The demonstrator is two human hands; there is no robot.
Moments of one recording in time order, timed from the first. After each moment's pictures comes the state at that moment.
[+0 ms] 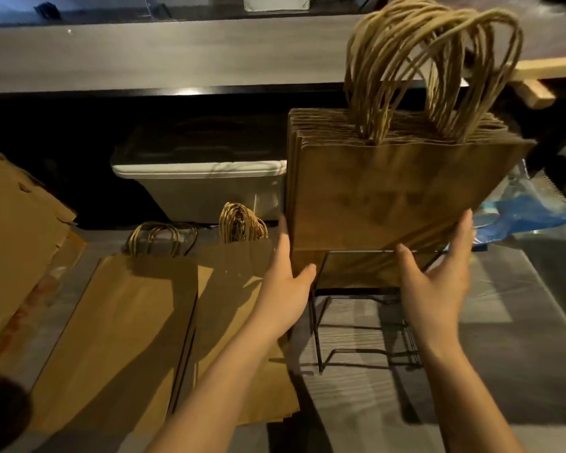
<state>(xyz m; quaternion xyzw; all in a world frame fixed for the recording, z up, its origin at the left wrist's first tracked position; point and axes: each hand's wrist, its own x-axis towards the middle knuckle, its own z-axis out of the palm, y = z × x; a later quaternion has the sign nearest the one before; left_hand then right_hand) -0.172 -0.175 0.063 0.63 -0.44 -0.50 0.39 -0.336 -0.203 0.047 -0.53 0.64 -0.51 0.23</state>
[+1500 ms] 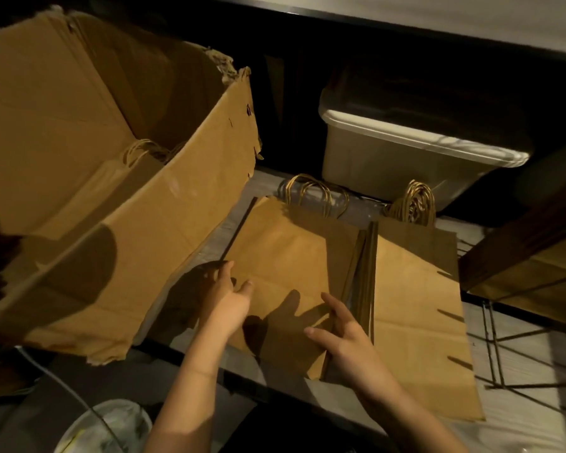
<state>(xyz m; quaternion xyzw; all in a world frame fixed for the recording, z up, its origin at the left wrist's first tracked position) 0.105 -0.033 -0.024 0.86 -0.18 -0.39 0.27 -0.078 -0.073 -0.007 -0.52 0.51 -0.06 0.68</state>
